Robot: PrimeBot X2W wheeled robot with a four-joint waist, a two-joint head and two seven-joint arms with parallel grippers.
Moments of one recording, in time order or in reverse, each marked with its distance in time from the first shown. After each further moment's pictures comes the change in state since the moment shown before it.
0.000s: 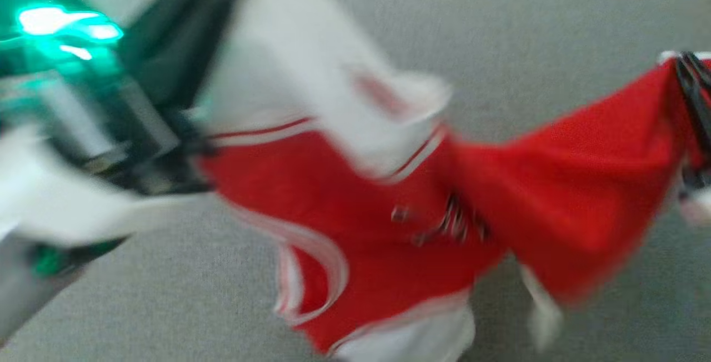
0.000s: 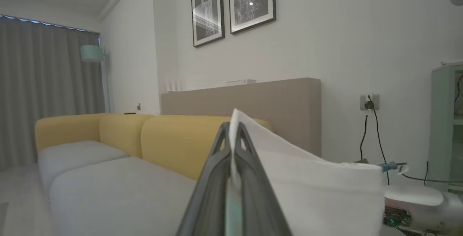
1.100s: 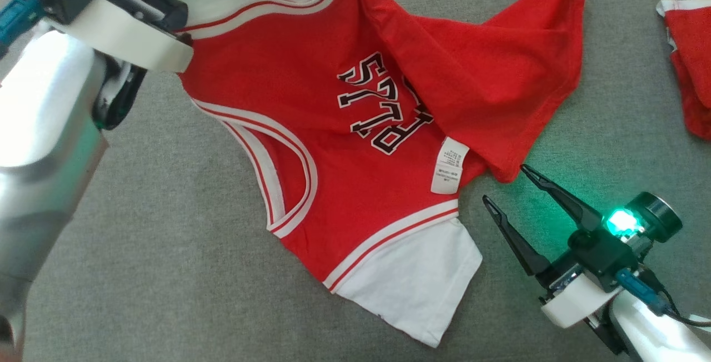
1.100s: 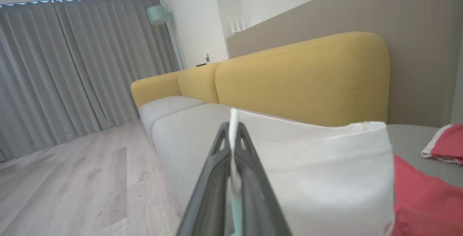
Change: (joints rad) left arm -0.143 -0.308 0.045 0.899 0.424 -0.109 -0.143; right arm 0.050 0.196 0.345 0.197 -0.215 0.000 -0.204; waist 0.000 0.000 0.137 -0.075
